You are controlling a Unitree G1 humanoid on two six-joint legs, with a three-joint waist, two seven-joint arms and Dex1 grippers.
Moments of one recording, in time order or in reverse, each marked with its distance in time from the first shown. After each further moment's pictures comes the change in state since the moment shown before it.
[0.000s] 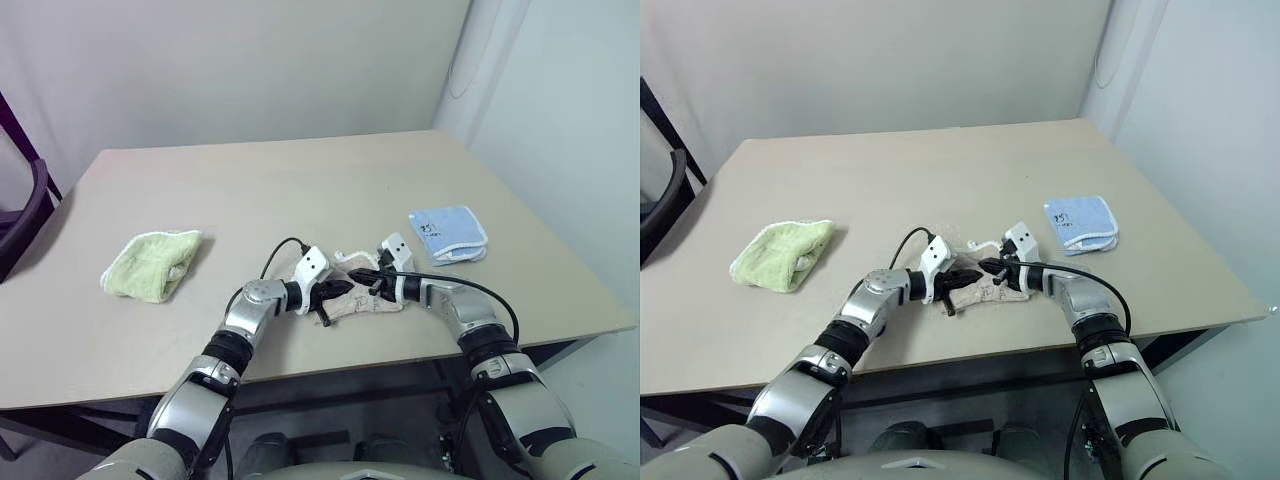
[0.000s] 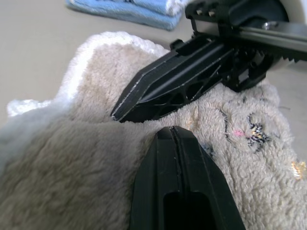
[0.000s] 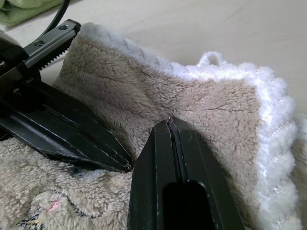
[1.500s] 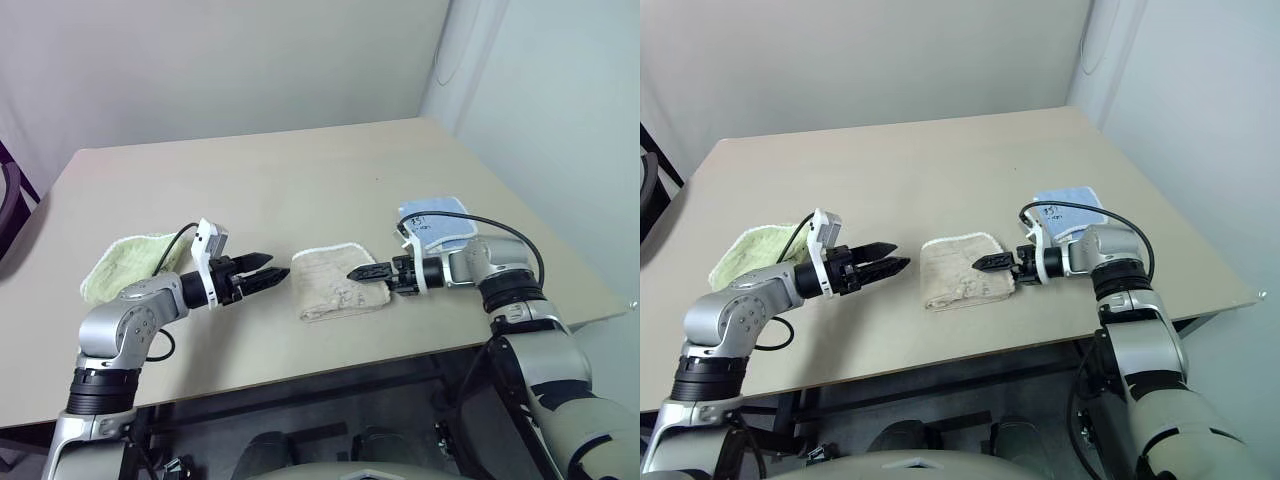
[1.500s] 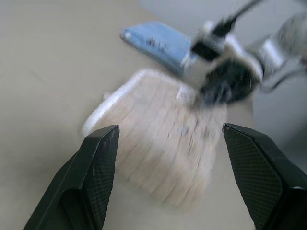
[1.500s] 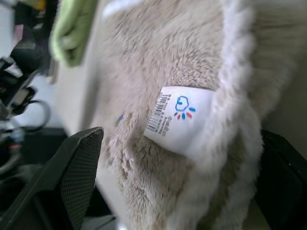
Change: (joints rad) left arm 0.261 0.391 0.378 -0.858 -0.547 0.818 0.036; right arm -0.275 -0.057 -0.068 0.092 0.199 0.990 0.161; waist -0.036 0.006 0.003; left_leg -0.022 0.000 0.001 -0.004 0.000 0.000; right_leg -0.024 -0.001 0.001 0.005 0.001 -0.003
